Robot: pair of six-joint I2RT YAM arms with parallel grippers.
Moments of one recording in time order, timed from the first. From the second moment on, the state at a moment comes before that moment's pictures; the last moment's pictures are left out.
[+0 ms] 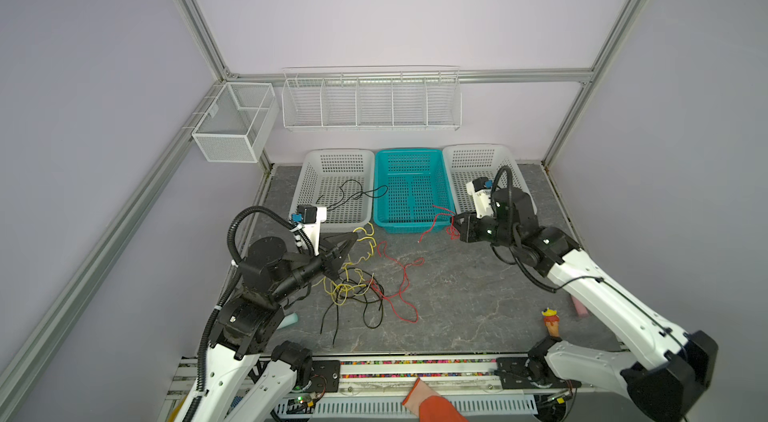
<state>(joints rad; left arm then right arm) -0.43 0.59 0.88 -0.46 0.39 -0.34 0.56 1.23 1.13 -0.50 -0.20 0.44</state>
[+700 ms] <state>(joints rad) -0.43 0.33 0.65 -0.43 0.12 -0.24 0.54 1.92 1.72 -0.64 -0.13 0.41</state>
